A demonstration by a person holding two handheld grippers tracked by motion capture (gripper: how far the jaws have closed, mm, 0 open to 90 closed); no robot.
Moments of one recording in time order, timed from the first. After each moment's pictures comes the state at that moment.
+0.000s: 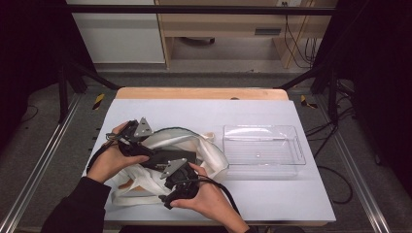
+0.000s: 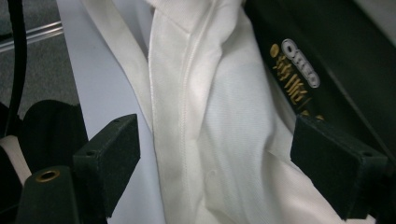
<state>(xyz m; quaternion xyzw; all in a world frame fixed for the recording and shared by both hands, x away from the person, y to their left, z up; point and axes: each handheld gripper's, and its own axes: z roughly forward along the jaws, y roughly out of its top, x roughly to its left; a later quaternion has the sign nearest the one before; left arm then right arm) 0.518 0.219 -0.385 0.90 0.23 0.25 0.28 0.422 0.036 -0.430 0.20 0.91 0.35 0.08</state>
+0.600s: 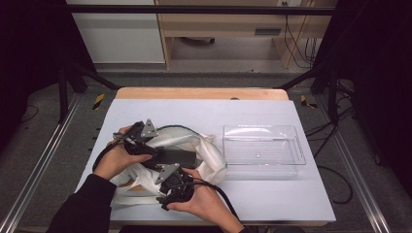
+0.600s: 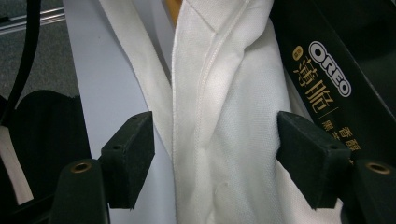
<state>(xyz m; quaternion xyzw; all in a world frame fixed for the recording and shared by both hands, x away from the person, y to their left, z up) 0.530 0.213 -0.403 0.91 0.22 0.24 0.26 0.417 0.047 -0.439 0.17 0.92 0.34 0.09</state>
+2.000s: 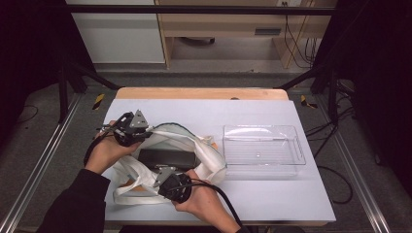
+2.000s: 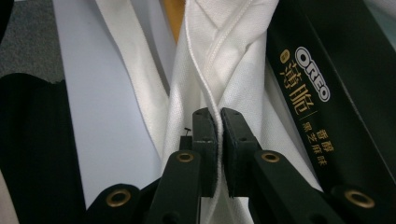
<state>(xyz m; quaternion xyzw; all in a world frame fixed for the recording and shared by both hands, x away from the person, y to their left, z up) 0.533 0.233 -0.367 0.90 0.23 0.25 0.27 0.413 0.050 -0.436 0.14 0.93 0.31 0.13</state>
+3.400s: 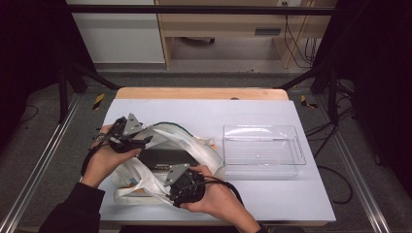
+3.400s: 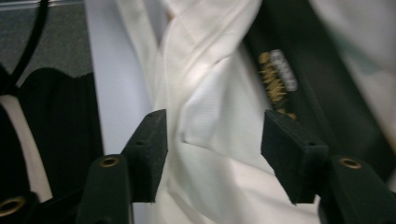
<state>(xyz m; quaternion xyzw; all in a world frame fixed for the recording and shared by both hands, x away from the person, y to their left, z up) 0.504 0.244 -0.369 0.86 0.27 0.31 0.31 0.407 0.016 -0.405 0.12 0.93 0.33 0.12</state>
